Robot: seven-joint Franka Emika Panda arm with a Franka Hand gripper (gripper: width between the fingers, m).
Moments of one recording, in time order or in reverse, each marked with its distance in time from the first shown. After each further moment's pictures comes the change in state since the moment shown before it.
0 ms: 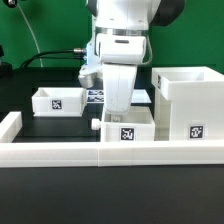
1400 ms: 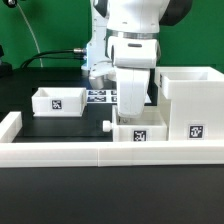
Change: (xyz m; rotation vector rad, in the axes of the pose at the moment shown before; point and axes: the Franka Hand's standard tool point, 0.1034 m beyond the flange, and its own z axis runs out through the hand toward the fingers) arm 0.016 -0.005 0.001 0.043 -0.005 -0.026
